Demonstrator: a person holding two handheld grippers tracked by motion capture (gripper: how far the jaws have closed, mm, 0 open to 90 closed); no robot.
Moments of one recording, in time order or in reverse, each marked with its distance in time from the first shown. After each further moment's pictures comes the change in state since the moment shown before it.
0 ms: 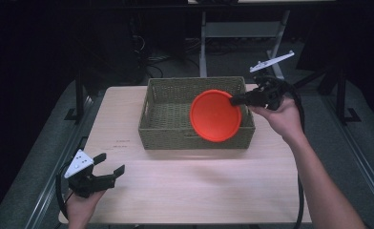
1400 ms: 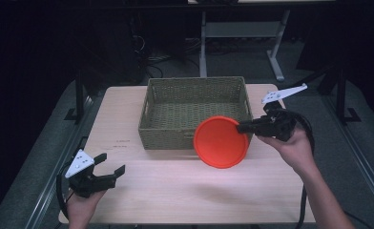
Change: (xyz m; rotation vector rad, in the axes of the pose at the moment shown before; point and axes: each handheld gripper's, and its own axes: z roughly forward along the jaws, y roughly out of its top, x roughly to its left) left arm -0.001 0.000 0.001 -0.001 0.000 -0.003; right arm 0.024 -0.068 -0.014 -0.022 0.077 -0.022
